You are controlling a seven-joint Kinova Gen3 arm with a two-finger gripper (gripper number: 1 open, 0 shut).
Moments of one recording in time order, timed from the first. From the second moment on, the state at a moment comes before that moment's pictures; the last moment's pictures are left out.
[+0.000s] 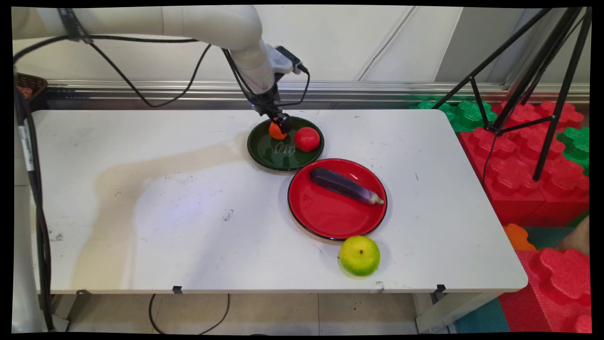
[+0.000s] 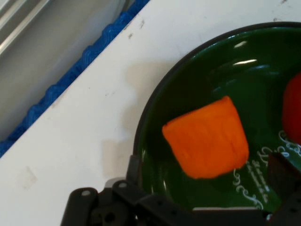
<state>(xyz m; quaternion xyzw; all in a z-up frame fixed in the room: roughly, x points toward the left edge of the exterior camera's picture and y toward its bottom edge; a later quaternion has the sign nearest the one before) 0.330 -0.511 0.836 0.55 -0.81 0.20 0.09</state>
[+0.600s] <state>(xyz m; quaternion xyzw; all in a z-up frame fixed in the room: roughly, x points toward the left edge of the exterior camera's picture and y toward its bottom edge) 0.321 -0.526 0.806 0.57 -0.79 0.20 0.09</state>
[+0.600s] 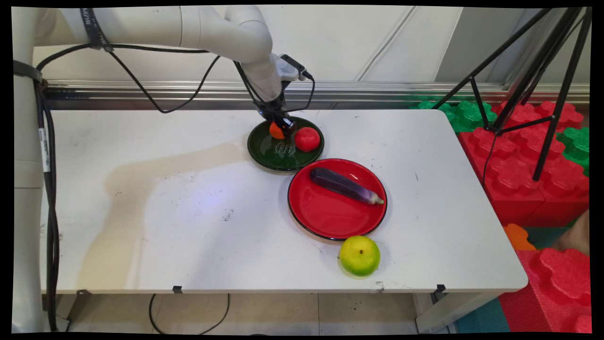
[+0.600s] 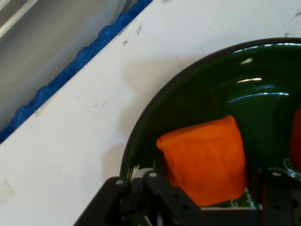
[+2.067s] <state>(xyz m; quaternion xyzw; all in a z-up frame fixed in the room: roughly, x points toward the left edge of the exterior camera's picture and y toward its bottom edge) 0.311 -0.444 0.931 0.50 -0.81 0.25 0.15</state>
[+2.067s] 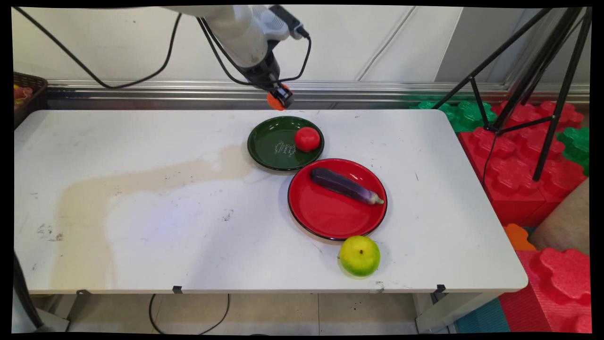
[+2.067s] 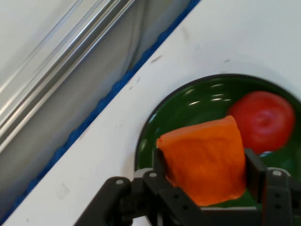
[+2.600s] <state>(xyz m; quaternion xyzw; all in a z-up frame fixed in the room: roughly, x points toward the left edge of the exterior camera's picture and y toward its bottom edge) 0.282 -0.383 0.987 0.39 -0.87 0.23 0.18</state>
